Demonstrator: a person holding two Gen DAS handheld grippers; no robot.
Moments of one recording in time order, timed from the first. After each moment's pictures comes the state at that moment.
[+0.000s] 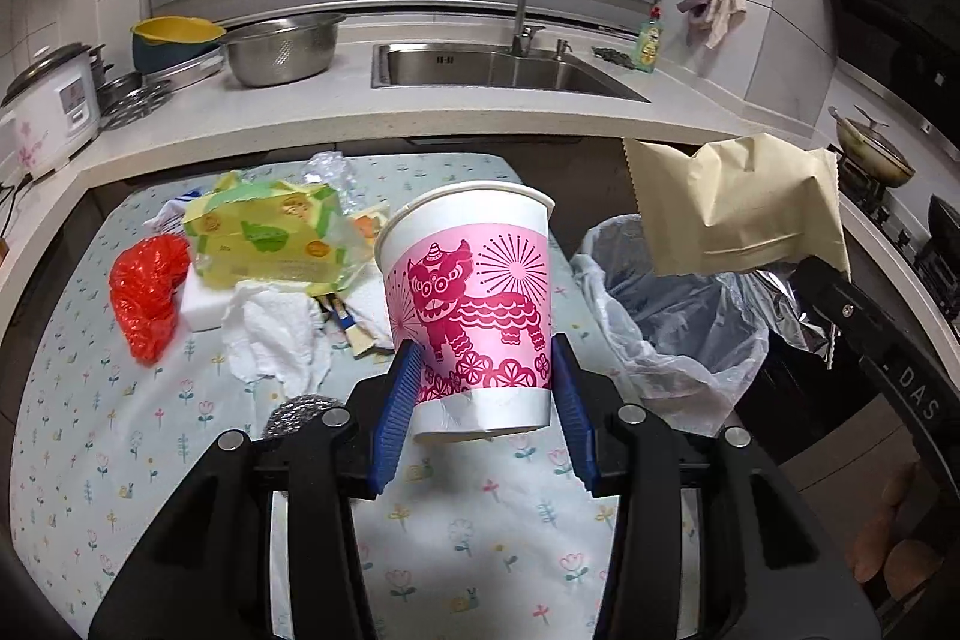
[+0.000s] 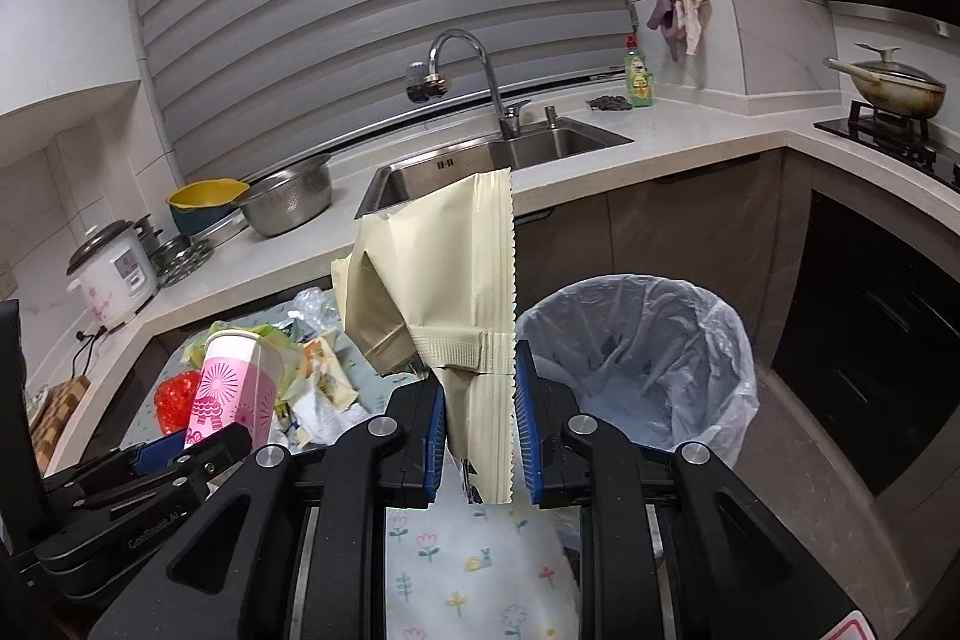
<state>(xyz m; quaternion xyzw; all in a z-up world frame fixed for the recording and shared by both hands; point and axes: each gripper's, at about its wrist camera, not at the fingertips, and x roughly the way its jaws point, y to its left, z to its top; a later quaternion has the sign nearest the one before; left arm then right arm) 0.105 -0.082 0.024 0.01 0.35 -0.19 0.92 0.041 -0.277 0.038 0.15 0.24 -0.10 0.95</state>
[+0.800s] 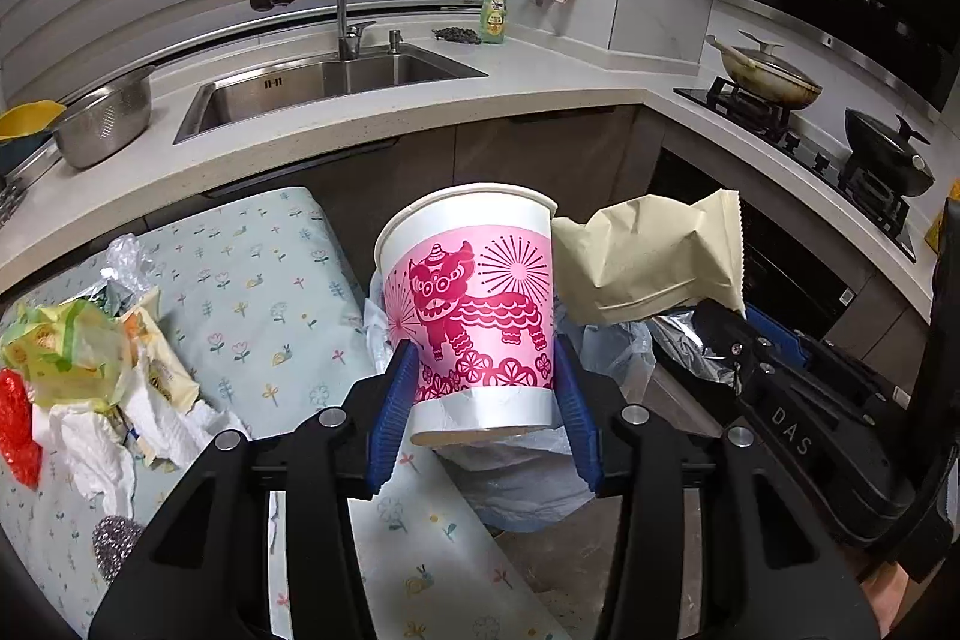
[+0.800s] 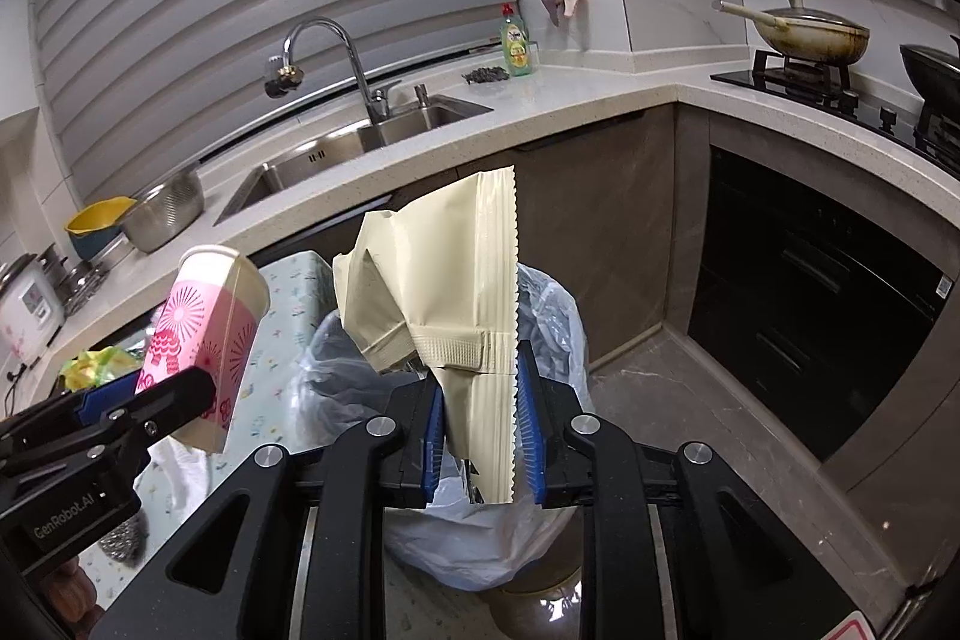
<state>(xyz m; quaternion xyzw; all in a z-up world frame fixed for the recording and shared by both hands) 0.127 -0.234 0.010 0.08 0.34 -0.32 0.88 0.052 -0.397 -0.013 0.17 0.28 -0.19 0.93</state>
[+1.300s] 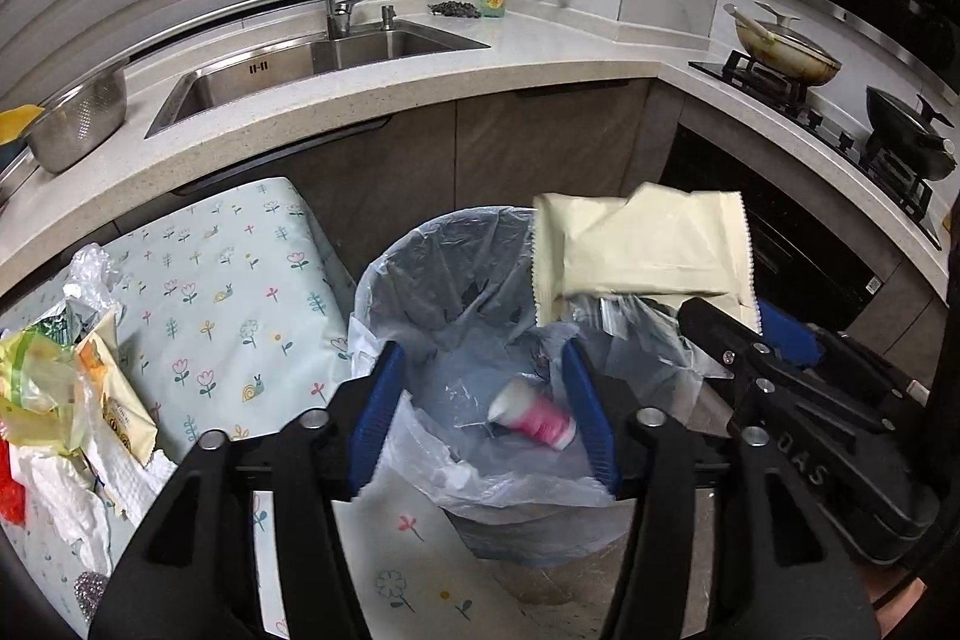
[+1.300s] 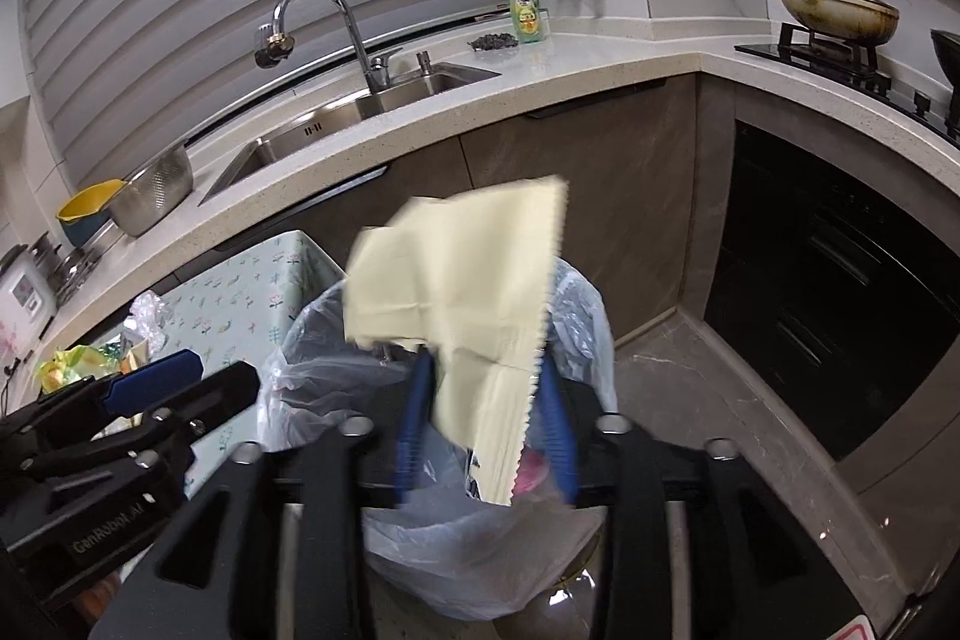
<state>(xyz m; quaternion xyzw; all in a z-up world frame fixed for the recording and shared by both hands) 0.170 -0.265 -0.020 0.10 0.35 -0.31 0.88 0.094 -0.408 -0.034 0.17 0.29 -0.18 0.92</state>
